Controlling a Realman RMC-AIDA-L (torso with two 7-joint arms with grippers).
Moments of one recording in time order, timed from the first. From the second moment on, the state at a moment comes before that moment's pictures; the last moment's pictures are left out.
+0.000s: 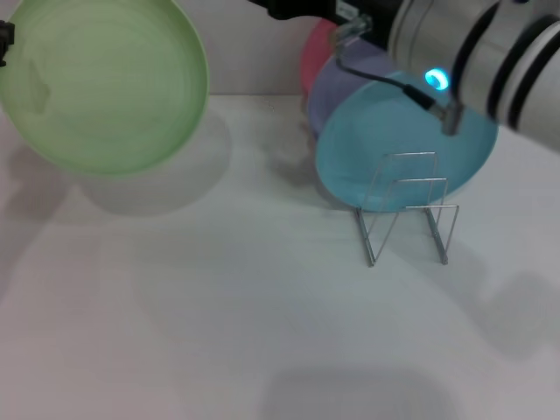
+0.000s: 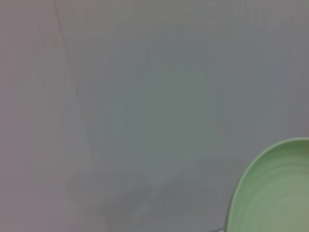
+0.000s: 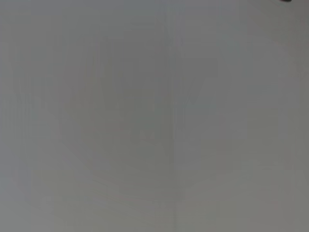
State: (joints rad) left arm -0.40 -2.06 -2.11 -1.60 2.46 -1.08 0.70; right arm 0.31 2.01 1.16 1.81 -2.86 0.35 0.17
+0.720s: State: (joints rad) left arm -0.40 -2.06 -2.11 -1.59 2.45 -1.07 0.71; right arm 0.31 2.08 1.51 1.69 -2.15 0.68 -0.41
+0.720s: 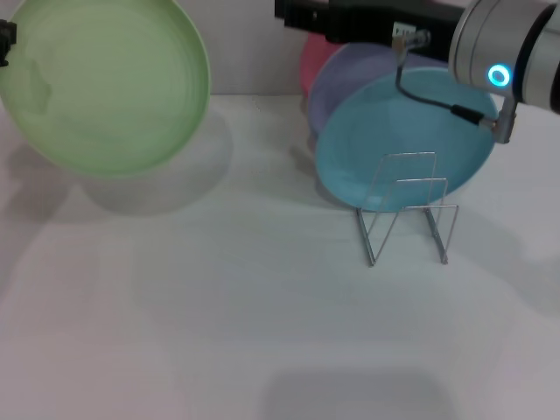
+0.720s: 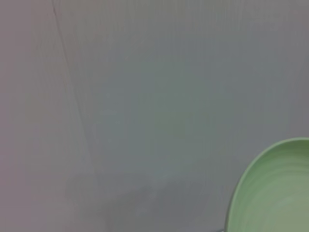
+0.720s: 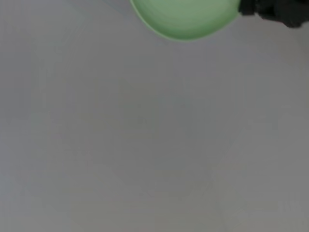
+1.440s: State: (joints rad) left arm -0.23 -2.06 -1.93 -1.45 2.16 -0.73 0.91; right arm 0.34 2.08 1.48 1.60 -2.15 0.66 -0.42
